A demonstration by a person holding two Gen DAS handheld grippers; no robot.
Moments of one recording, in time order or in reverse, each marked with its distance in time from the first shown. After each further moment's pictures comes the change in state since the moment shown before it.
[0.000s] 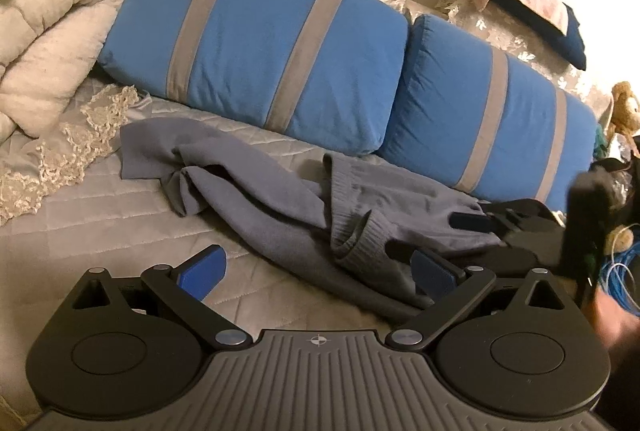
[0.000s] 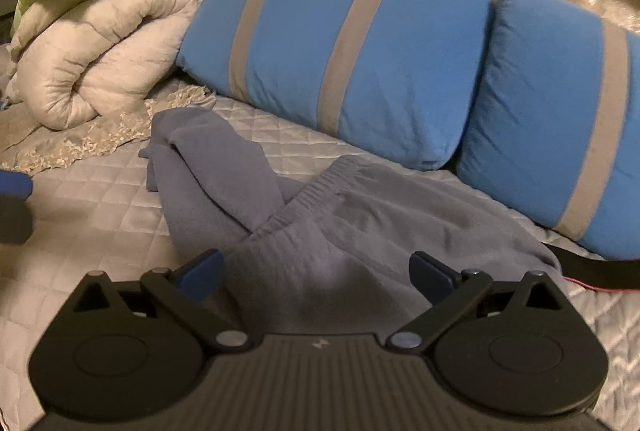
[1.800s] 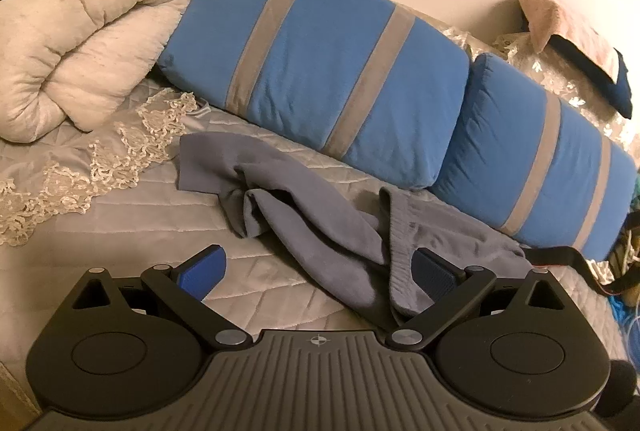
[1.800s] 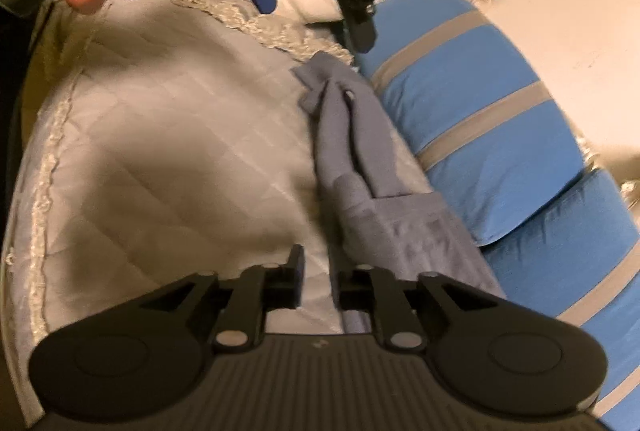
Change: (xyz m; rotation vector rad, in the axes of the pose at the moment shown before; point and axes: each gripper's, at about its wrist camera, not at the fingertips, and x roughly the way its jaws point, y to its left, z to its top) left arm -0.006 0.033 0.016 -0.110 -0.062 0.125; right arm -0.068 0.118 -0.062 -0.706 -0.007 -0.034
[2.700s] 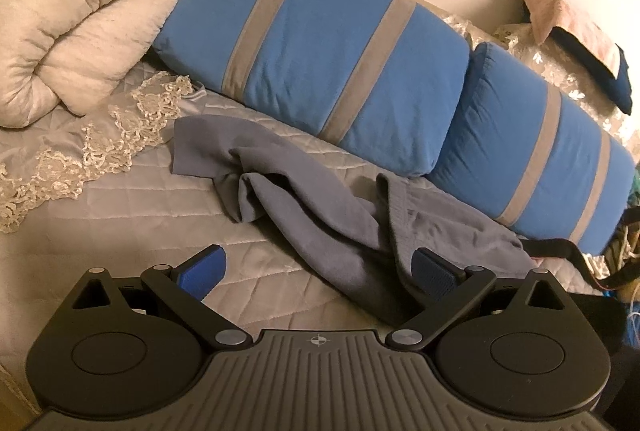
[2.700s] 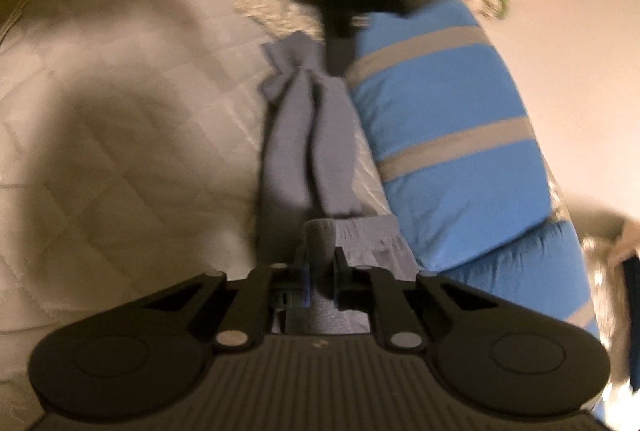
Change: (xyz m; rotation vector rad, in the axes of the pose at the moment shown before) left arm 0.008 0.001 -0.003 -0.003 0.043 -0.020; right arm 0.044 -0.002 0.036 -0.136 0.090 -0.166
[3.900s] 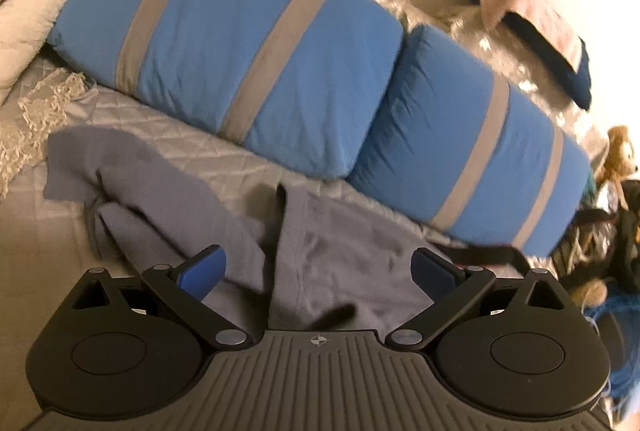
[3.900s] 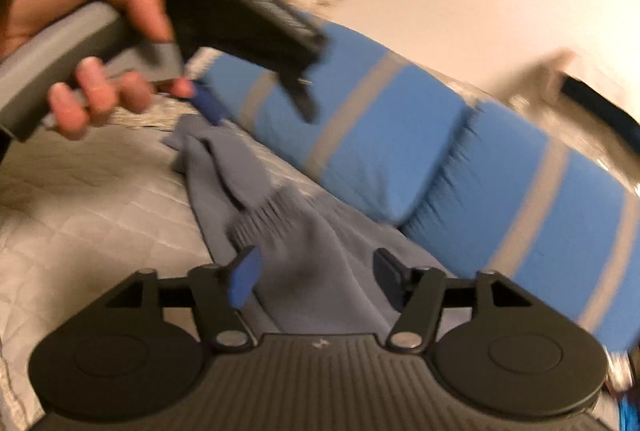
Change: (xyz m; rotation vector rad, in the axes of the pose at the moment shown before) left arm 0.065 -0.064 0.043 0.003 0.061 -0.180; right arm -0.059 -0.057 -0.075 0.552 -0.192 -0.010
